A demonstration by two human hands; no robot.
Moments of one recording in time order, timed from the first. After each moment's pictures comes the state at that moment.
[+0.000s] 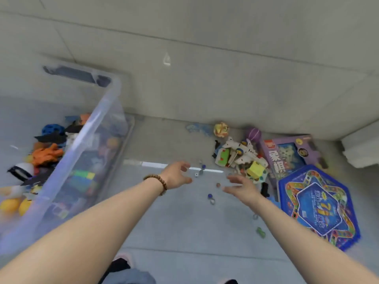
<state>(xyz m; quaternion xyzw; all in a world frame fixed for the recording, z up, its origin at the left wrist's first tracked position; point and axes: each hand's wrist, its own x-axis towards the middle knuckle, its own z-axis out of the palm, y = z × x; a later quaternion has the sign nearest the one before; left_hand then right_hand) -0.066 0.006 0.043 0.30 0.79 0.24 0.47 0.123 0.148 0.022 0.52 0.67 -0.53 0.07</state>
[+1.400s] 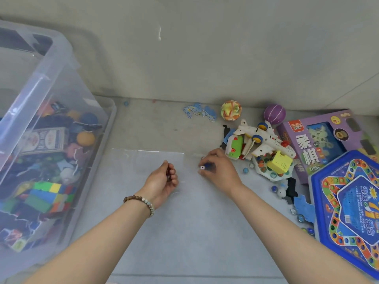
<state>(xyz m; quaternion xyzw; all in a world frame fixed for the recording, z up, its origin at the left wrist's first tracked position) -0.079 0.018 -0.051 -0.24 0.53 0.63 0.52 0.032 0.152 -0.075 0.34 0.84 -0.42 -0.01</state>
